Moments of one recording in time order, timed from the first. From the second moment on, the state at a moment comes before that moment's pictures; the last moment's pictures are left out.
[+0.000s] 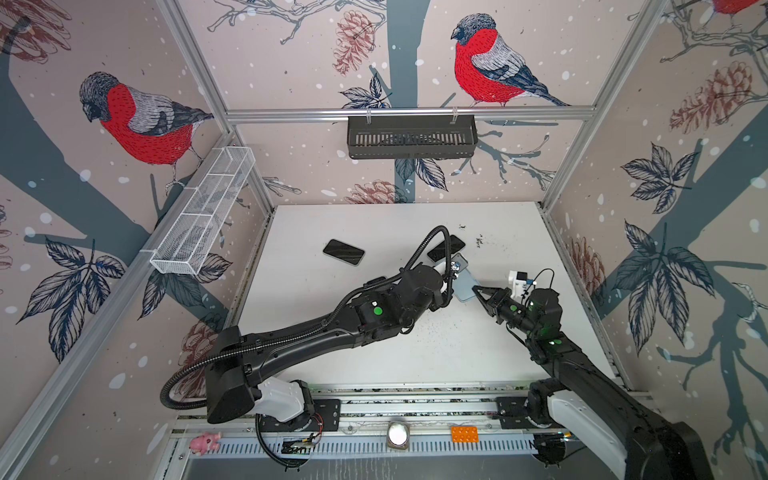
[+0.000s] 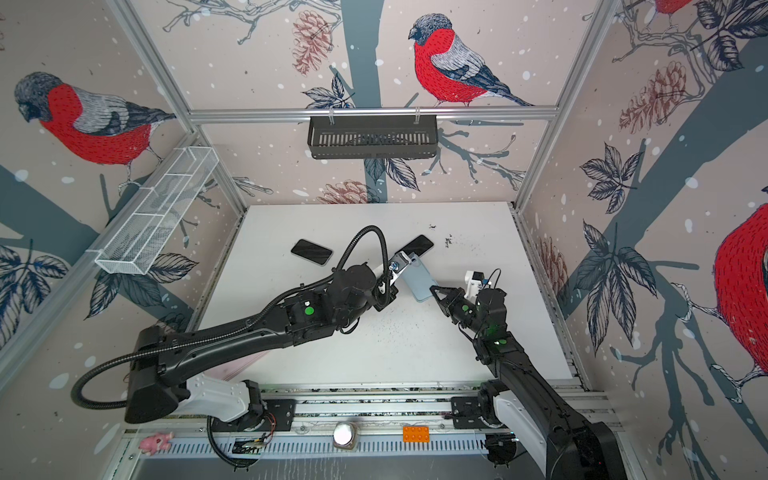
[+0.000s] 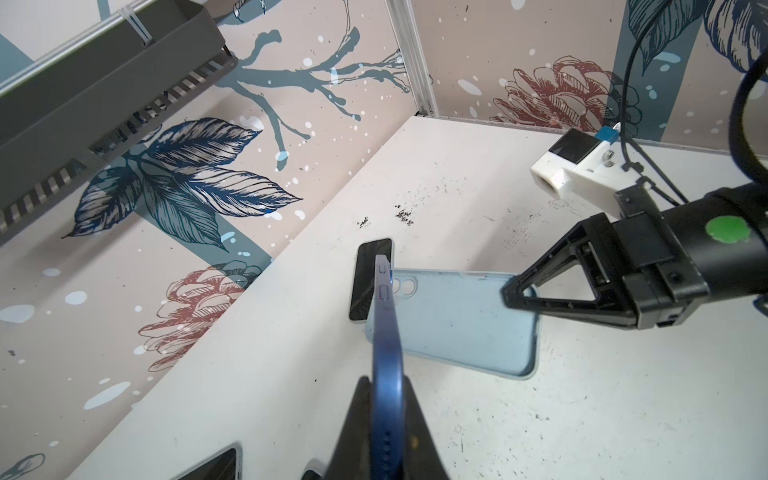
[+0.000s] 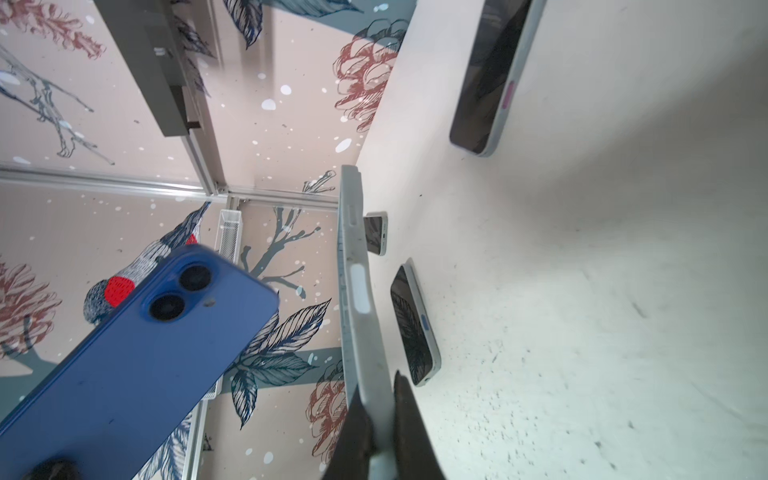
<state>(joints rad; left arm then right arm) -1.15 1.39 1.19 -0.18 -0.47 0.25 0.18 0.83 0.23 0.31 -0.53 1.20</state>
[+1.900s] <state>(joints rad) -1.24 1.85 0.96 0.05 -0.70 0.64 0.37 1.00 0.08 0.37 -0.22 1.44</state>
